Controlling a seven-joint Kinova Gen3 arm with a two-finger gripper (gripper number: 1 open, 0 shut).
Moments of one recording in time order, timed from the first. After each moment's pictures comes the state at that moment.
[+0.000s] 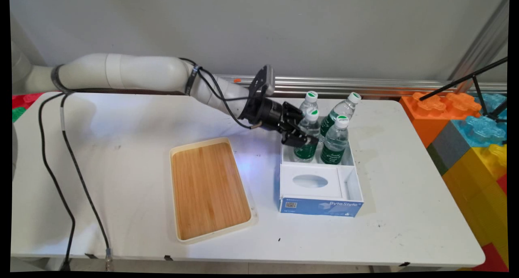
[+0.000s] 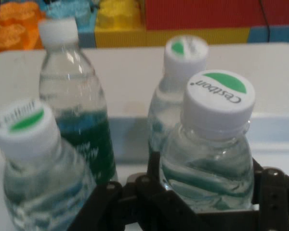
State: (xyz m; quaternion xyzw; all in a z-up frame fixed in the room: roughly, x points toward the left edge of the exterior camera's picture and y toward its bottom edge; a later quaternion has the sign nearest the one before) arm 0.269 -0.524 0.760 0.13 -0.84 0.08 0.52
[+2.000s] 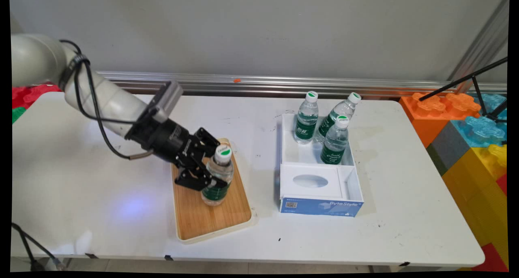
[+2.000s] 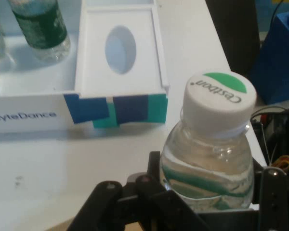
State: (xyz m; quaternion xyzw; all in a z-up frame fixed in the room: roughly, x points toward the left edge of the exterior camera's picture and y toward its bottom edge) arm 0.393 -0.348 0.830 0.11 -0.91 0.04 0.41
